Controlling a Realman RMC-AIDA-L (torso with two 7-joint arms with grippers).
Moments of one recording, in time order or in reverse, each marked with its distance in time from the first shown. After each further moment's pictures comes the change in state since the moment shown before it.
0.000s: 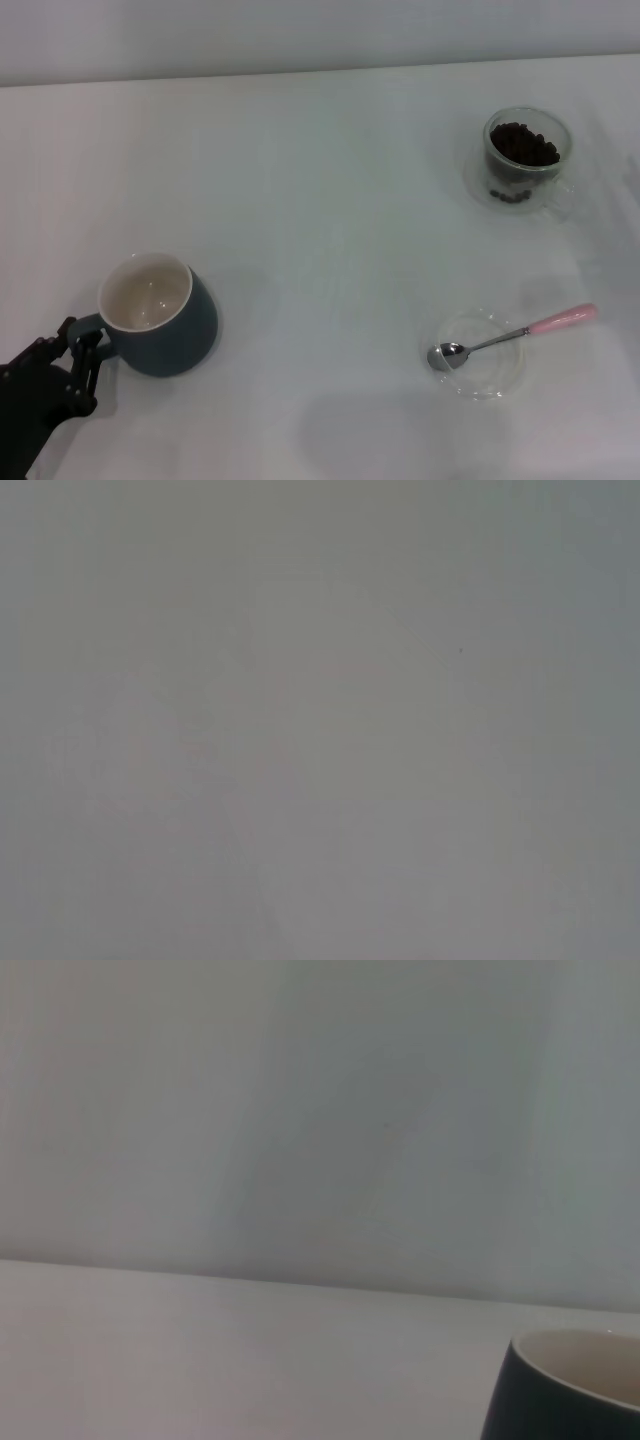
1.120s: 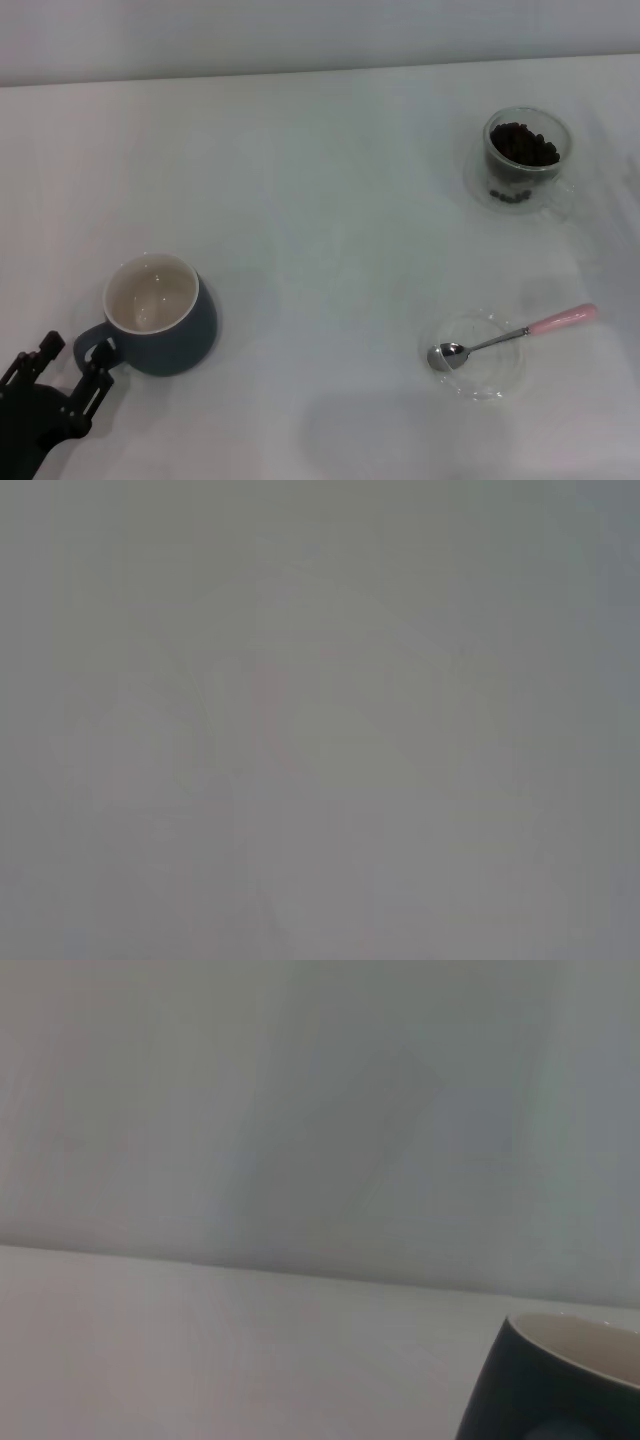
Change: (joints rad) left arm 0.043 0.000 -0.001 0.002 0.019 -0.030 0.001; right arm 0.000 0.000 -0.002 -0.002 -0.001 0.000 0.000
